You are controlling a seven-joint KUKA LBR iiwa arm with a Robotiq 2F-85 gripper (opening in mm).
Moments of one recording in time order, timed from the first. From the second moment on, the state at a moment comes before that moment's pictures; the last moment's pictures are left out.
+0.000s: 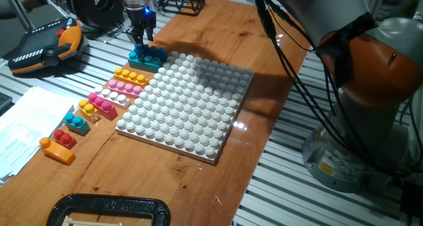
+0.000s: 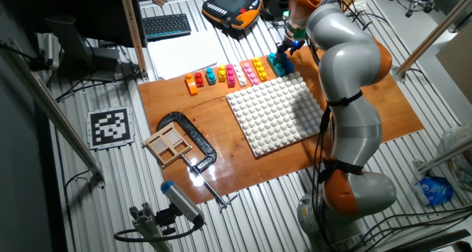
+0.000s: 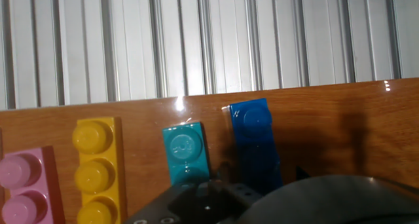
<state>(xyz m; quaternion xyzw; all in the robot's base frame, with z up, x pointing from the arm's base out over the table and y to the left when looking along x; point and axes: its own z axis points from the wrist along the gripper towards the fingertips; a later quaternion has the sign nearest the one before) 0.727 -0.140 0.083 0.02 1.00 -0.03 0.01</state>
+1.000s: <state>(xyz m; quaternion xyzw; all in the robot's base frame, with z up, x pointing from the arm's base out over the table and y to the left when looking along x) 0.723 -0.145 0.064 0.01 1.00 -0.01 0.02</state>
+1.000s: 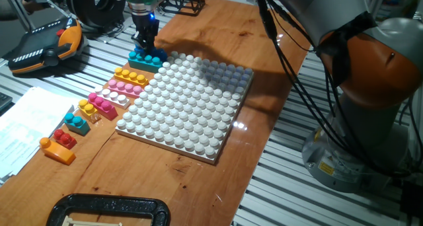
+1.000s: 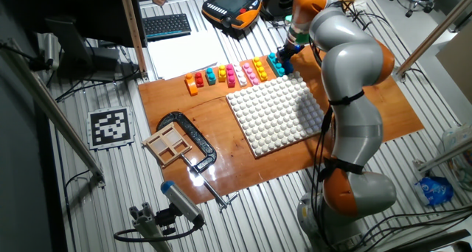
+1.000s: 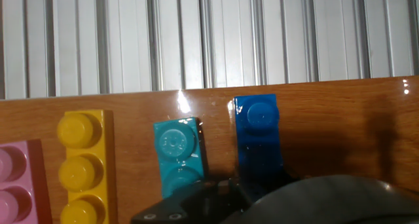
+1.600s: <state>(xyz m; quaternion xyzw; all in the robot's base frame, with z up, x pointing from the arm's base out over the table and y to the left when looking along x) 0.718 -0.136 0.094 0.03 1.00 -0.04 0.03</state>
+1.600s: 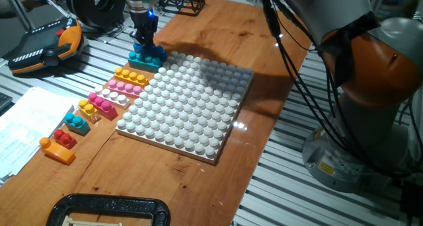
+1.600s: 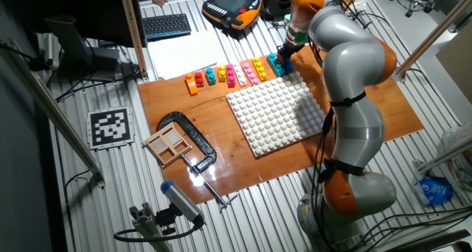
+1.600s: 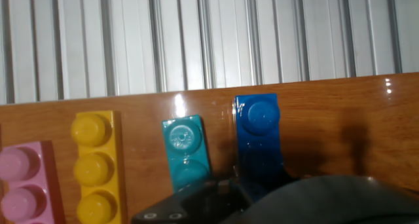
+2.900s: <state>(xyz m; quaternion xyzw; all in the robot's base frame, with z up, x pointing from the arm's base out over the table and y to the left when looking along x) 0.702 -0.138 0.130 0.01 1.00 -0.02 0.03</state>
